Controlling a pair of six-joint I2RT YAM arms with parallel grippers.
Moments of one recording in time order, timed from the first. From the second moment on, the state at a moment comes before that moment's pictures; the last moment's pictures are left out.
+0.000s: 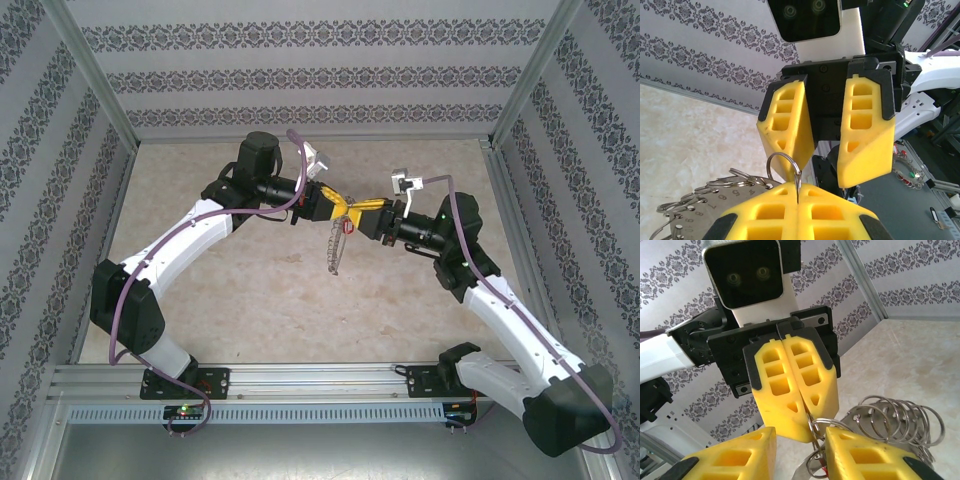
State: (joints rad) left arm -0.51 1.59 1.42 -0.21 1.16 -0.02; right arm 0.36 1.00 0.77 0.22 -0.83 0.60
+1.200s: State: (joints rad) left arm -0.43 1.53 1.52 -0.39 1.12 0.07; right arm 0.36 1.06 0.98 -0.40 -0.78 0.10
